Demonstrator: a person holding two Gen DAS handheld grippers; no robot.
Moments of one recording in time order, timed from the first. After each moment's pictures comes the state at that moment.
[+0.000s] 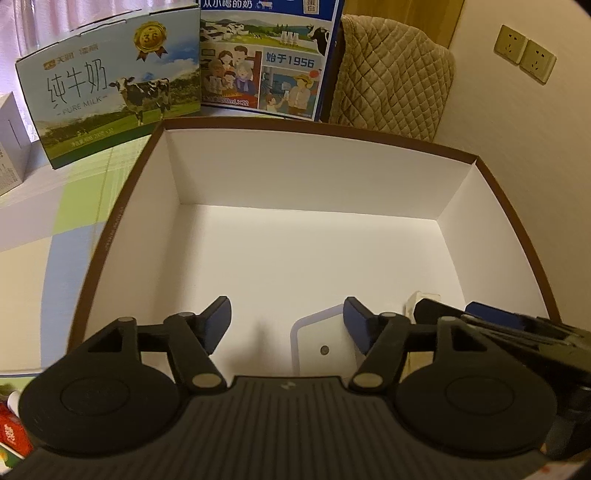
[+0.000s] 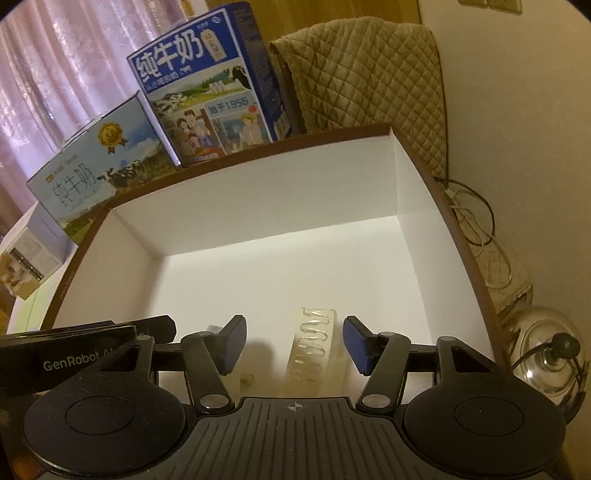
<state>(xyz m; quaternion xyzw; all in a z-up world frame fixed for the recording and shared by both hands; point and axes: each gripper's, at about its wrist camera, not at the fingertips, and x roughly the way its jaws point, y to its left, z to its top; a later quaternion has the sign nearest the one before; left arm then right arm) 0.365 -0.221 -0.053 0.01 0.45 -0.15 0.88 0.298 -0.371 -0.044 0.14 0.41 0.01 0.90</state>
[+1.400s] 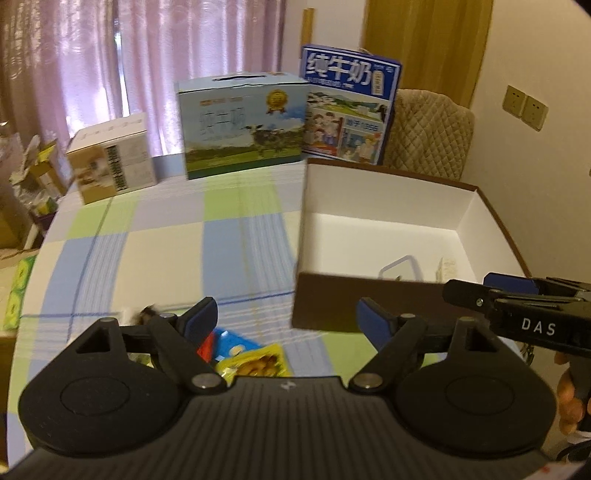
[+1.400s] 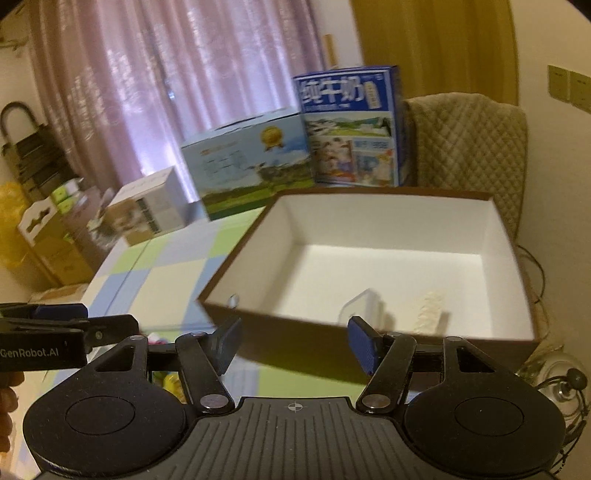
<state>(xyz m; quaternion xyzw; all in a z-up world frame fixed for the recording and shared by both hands) 0.200 -0.066 0.035 0.00 0.38 -0.09 0.92 0.177 -0.271 0.022 0.06 0.35 0.15 0.92</state>
